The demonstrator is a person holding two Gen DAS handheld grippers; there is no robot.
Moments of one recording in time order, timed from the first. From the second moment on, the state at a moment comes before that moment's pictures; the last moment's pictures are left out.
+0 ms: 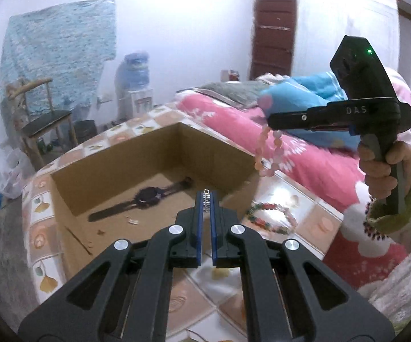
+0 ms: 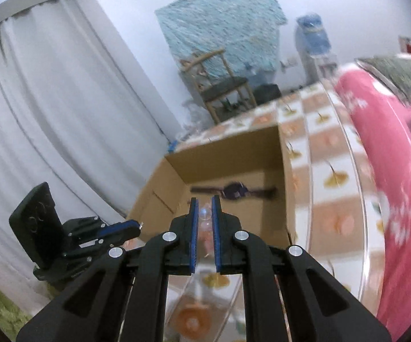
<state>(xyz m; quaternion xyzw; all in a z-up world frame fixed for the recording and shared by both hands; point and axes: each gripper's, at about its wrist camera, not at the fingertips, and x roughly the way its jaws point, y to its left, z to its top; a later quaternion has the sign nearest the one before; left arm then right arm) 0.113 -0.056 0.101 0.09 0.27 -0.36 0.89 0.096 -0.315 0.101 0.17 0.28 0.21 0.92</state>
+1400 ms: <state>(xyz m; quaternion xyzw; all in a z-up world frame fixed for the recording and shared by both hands) 0.229 -0.063 0.052 0.12 0.44 -0.31 0.84 0.150 -0.330 0.074 0.13 0.35 0.09 0.92</state>
